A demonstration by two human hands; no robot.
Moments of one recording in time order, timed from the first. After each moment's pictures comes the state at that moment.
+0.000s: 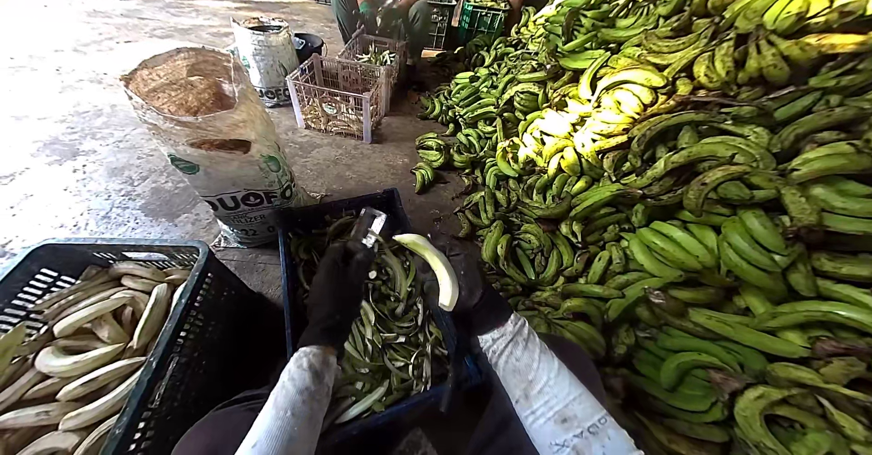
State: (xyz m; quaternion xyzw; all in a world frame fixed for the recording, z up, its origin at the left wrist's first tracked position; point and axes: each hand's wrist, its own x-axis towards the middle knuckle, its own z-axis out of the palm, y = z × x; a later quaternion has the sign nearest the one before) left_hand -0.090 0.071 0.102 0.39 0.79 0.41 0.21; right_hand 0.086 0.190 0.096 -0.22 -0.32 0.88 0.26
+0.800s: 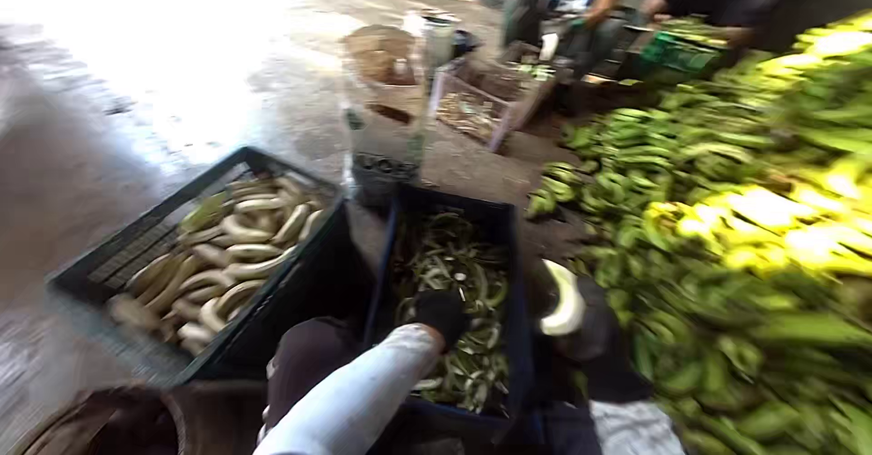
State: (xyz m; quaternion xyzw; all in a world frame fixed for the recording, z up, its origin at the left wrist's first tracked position) left_hand -0.078 0.036 0.088 0.42 0.83 0.00 0.37; right_hand 0.079 0.177 0.083 -0.40 -0.52 0.66 0.38
